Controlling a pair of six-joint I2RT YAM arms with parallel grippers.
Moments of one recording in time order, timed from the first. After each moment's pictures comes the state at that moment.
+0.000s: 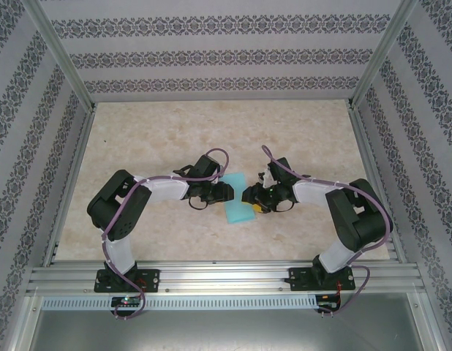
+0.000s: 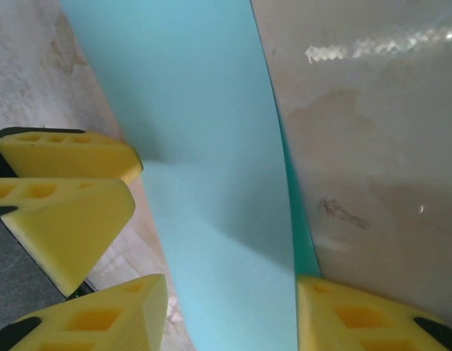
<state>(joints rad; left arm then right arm) -0.67 1.84 0.99 -0.15 0.41 -0.77 0.41 1.63 0.71 -0.20 -0.67 0.73</state>
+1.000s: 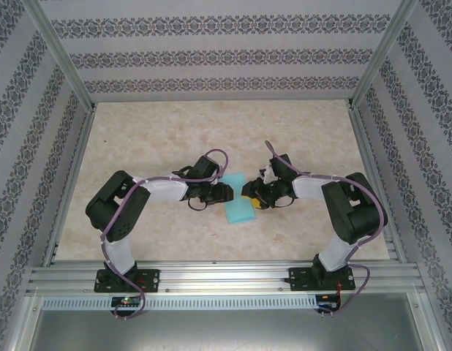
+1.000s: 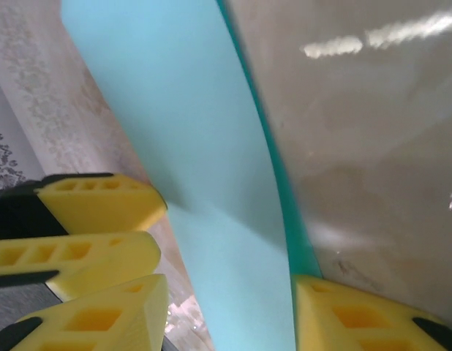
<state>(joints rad) -0.67 1.83 0.98 -0.14 0.41 -0.77 0.36 1.70 0.74 -0.13 -0.73 0.79</state>
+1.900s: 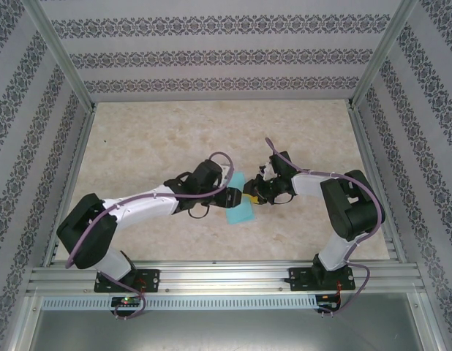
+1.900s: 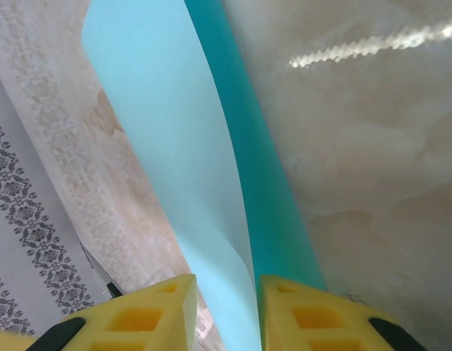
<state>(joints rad) -0.85 1.55 0.93 -0.17 0.22 -0.60 0.35 1.72 0.79 -0.15 -0.73 0.79</state>
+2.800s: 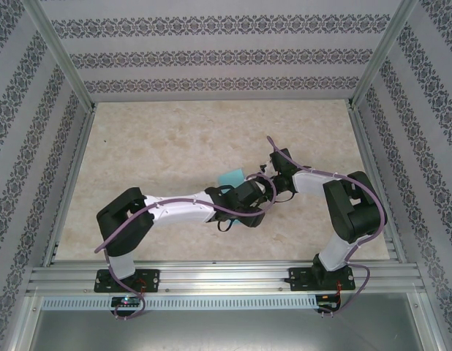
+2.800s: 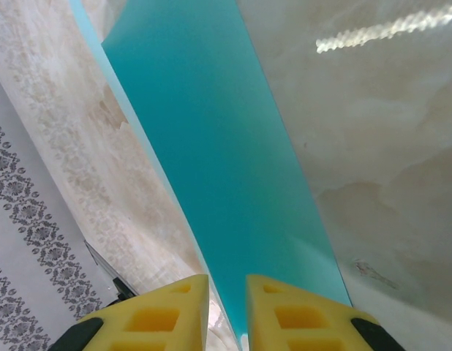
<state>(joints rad) -1.08 1.83 1.20 -0.37 -0.07 -0.48 0.35 1.70 0.82 -0.24 -0.73 0.79</state>
